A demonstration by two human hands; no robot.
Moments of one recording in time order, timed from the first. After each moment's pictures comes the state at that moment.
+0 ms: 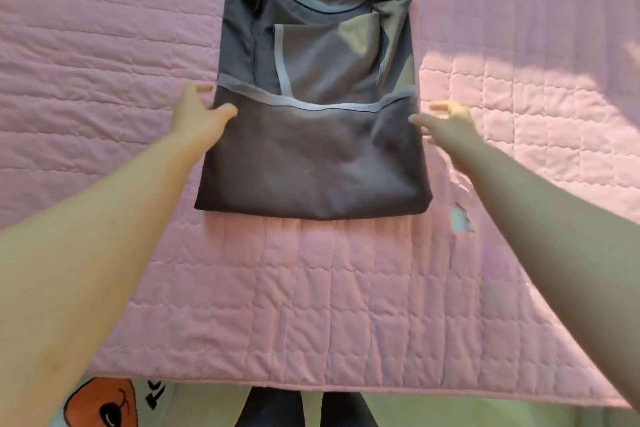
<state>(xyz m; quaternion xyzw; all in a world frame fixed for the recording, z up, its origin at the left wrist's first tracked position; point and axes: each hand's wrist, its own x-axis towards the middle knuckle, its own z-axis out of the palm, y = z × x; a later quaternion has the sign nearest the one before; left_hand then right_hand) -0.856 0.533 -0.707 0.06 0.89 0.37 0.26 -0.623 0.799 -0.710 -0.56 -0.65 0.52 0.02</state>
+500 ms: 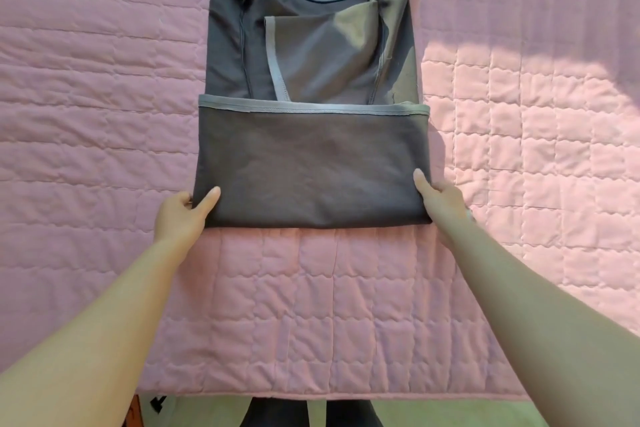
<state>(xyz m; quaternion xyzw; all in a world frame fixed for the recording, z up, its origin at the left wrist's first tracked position) -0.795 0.438 -0.779 -0.03 0.90 0.30 0.32 -0.551 0.736 -0.768 -0.67 -0.55 0.50 0.01</state>
